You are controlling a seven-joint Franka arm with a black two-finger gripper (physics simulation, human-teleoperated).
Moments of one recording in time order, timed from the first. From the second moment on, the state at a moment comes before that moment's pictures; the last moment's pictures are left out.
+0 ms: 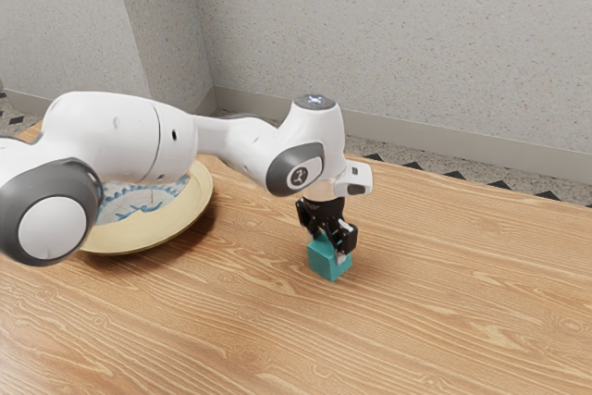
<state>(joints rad) -0.18 0.64 -0.13 -1.55 0.10 2.18 -0.02</state>
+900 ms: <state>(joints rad) 0.07 0.44 -0.17 -1.57 0.17 2.02 -0.06</state>
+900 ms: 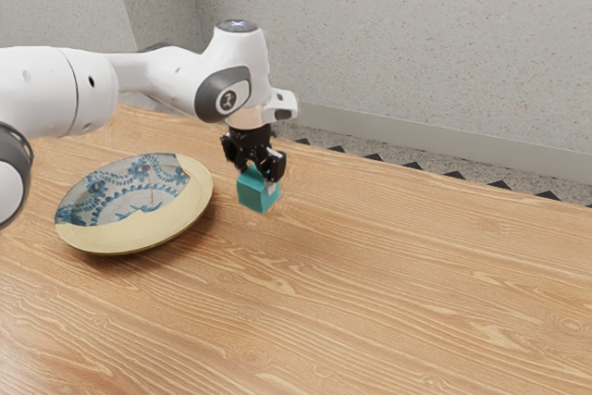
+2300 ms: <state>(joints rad) 1.04 0.61 -0.88 -1.61 0.57 1.87 -0.05</state>
